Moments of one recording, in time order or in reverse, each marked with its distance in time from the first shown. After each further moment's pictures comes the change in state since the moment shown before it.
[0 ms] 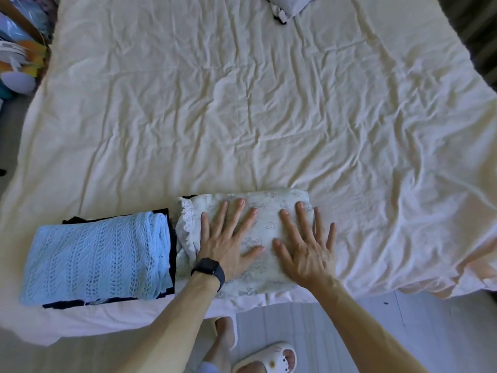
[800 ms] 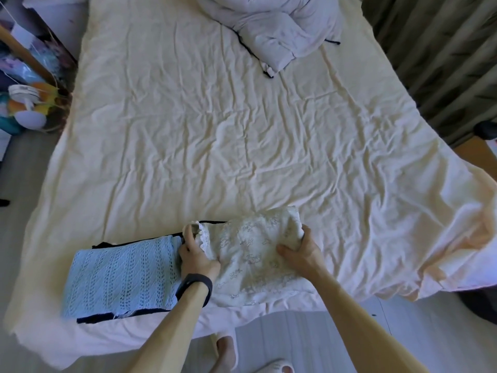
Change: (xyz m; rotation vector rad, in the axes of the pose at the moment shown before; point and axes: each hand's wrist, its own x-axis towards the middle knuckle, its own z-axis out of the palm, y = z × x) left_hand -0.027 -0.024 -0.099 -0.879 0.107 -0.758; right_hand 0.012 -0.033 -0.092 0.729 -0.174 0.459
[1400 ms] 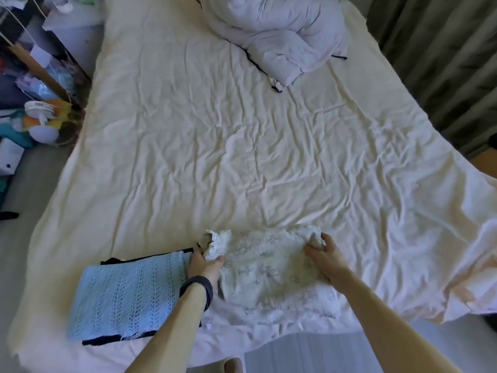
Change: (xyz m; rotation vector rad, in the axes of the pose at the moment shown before) left_hand 0.046 0.000 -0.009 -0.206 -0.144 -0.259; right_hand 0.033 -0.004 -0.015 0.361 -0.011 0.109
